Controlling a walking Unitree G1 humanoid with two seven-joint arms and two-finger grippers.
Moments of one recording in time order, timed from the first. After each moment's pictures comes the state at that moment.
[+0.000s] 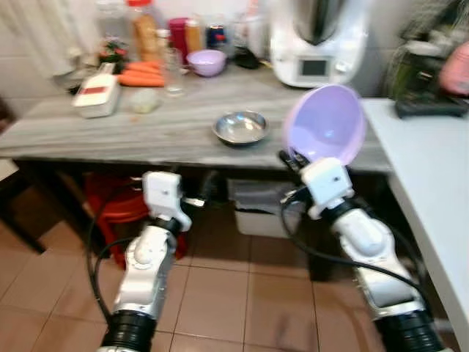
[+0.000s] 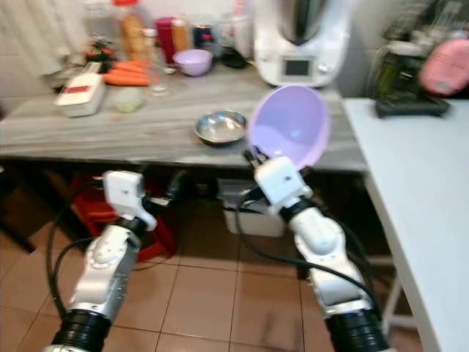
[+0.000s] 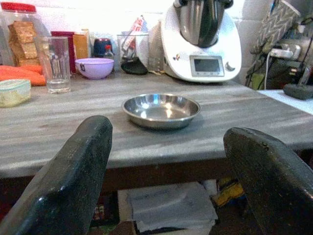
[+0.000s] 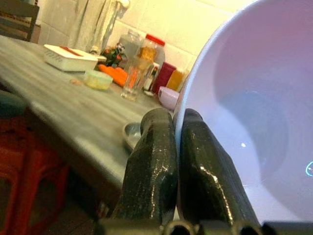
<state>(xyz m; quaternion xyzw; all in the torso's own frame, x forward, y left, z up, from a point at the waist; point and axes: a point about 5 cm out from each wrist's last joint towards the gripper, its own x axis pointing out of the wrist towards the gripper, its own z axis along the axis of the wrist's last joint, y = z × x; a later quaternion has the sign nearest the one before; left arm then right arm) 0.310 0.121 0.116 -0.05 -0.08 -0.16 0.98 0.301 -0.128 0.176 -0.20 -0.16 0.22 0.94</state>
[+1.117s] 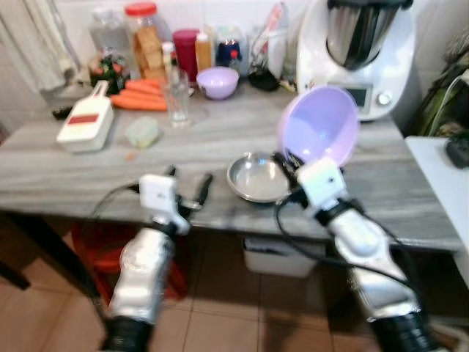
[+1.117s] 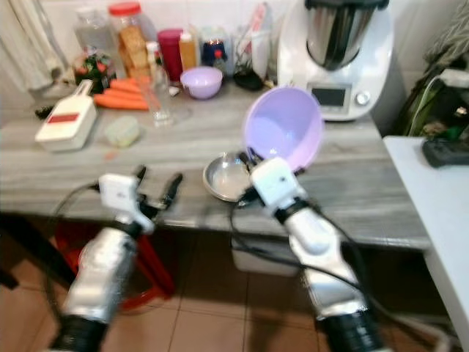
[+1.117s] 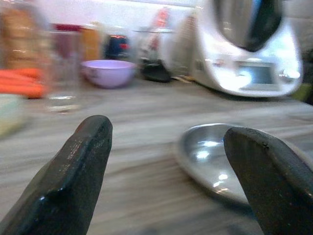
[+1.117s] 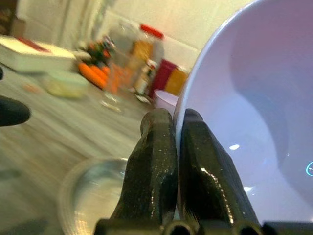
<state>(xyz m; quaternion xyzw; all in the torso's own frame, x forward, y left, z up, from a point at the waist) 0.306 0.116 0.113 -0.06 -0.08 -0.17 0.98 0.302 -0.125 0.174 -0.19 -0.16 0.22 0.94</state>
